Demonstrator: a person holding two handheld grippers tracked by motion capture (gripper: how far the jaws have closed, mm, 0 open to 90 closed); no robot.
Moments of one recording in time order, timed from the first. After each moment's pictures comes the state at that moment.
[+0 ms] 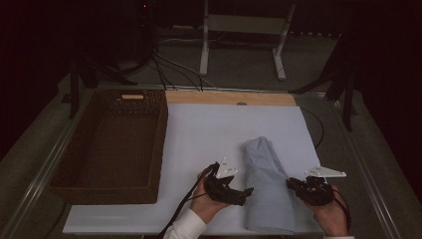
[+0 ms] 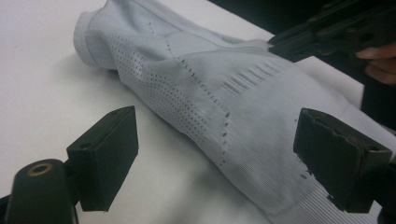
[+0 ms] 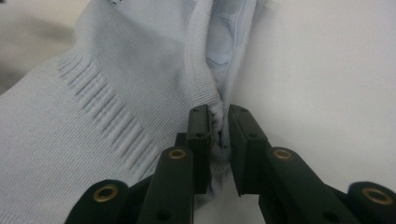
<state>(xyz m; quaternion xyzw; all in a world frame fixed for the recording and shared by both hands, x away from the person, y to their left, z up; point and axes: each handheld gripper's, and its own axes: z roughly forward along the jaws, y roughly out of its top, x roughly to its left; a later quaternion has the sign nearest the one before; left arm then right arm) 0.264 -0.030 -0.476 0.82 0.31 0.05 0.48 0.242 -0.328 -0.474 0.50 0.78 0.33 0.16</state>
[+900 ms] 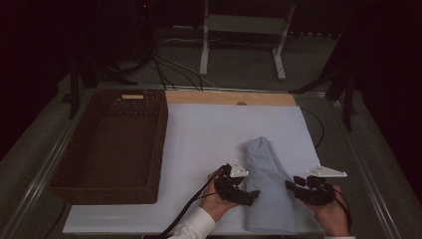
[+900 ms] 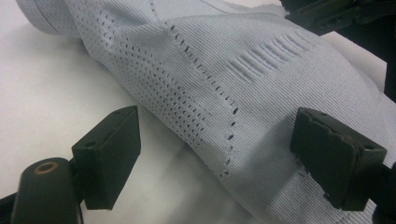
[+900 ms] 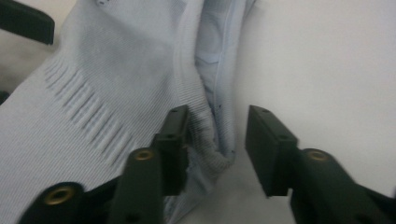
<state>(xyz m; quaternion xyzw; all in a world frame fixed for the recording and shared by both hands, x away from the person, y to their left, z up) 0.272 -0.056 -0.497 0.85 0.31 0.03 0.44 0.242 -0.330 -0.473 0.51 0.78 0.33 0.17</state>
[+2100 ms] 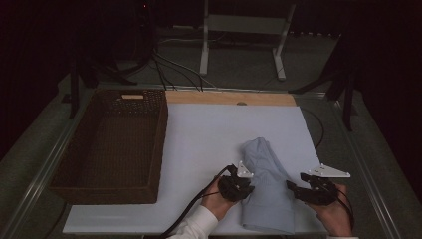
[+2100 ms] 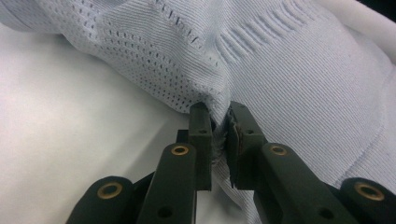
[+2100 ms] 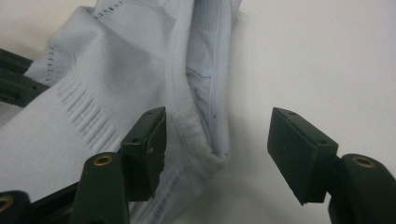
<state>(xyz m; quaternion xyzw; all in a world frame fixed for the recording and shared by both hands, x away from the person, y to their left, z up) 0.274 -0.065 -0.495 0.88 0.29 0.03 0.38 0.240 -0.332 -0.466 0.50 0.78 0.33 0.20</state>
